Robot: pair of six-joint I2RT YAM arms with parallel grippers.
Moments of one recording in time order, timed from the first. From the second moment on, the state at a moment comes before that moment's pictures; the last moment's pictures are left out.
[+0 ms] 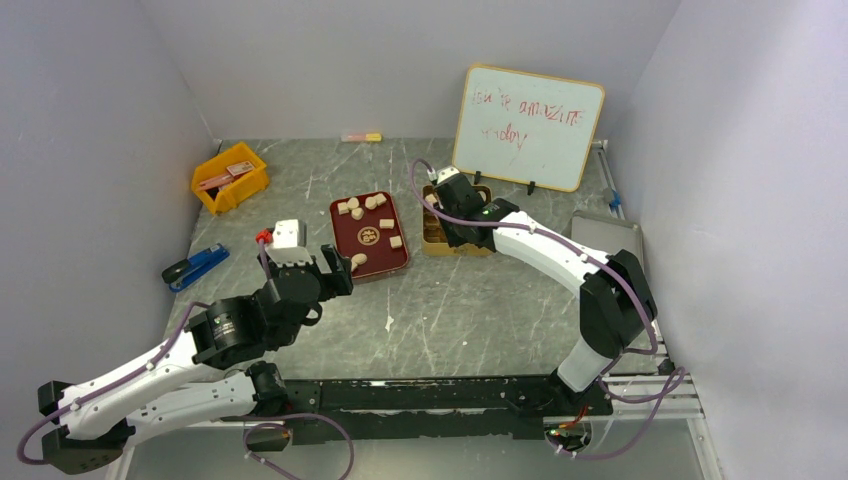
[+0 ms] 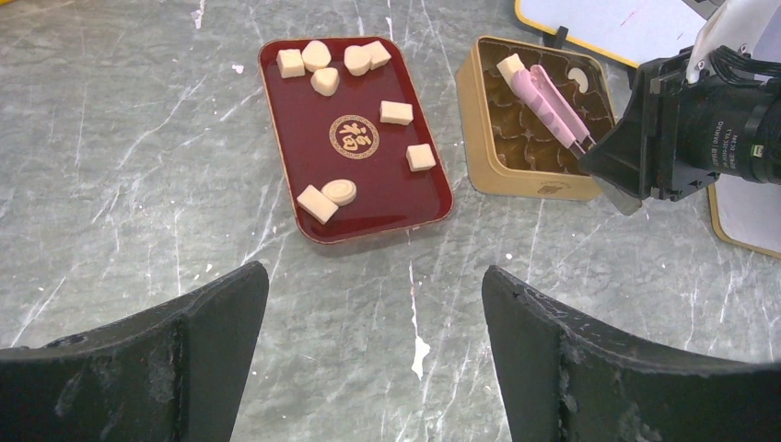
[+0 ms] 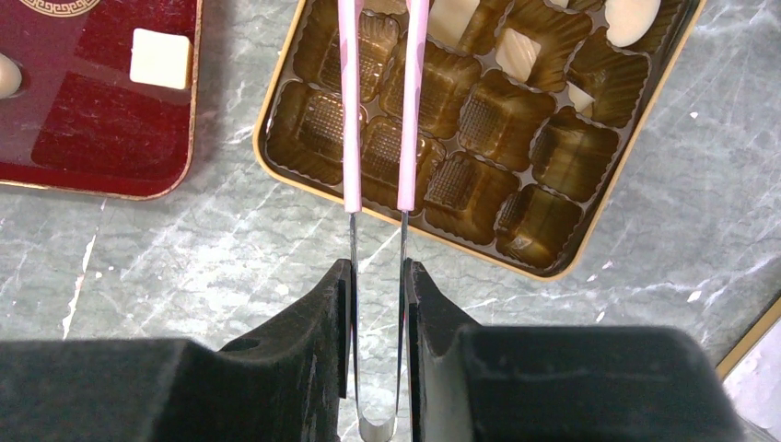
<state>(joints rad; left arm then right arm) -1.08 0.69 0.85 -0.67 -0.86 -0.75 0.67 1.64 1.27 -0.52 0.26 0.16</state>
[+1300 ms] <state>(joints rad) -1.08 0.71 0.85 -0.65 -0.85 -0.75 0.67 1.64 1.27 -0.52 0.25 0.16</state>
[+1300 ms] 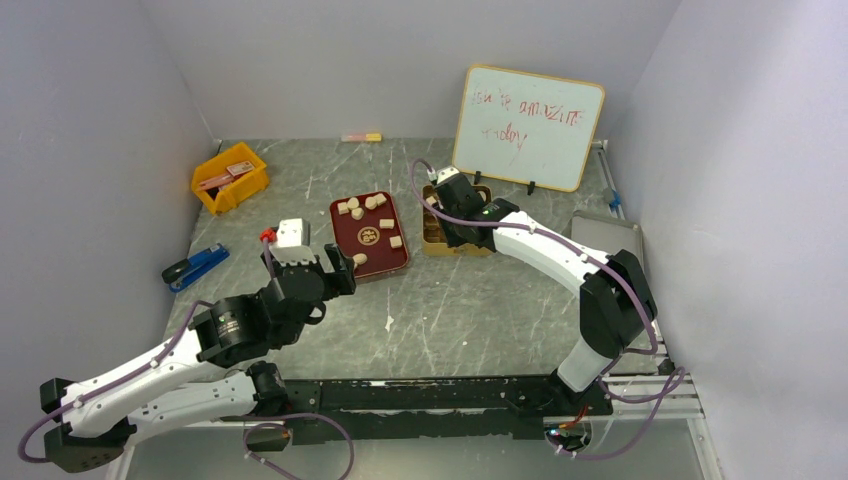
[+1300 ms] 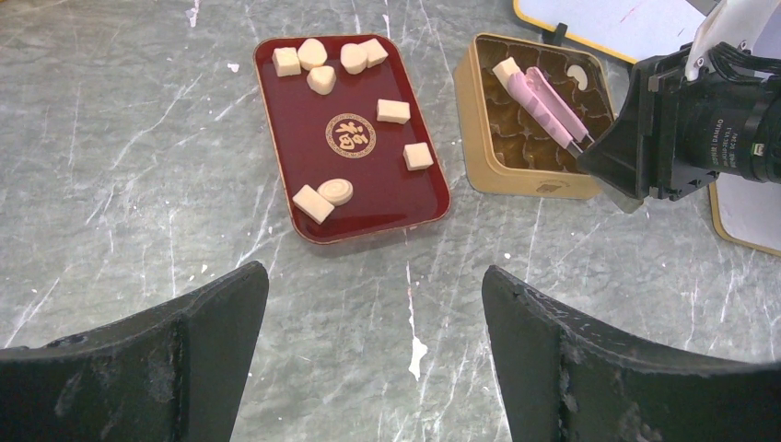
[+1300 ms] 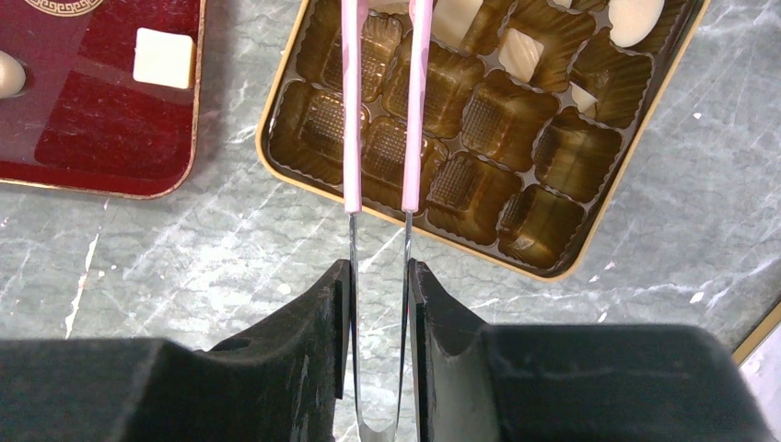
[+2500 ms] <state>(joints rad) -1.08 0.70 0.84 -0.66 -0.85 -0.75 0.75 1.73 1.44 -0.52 0.21 0.16</state>
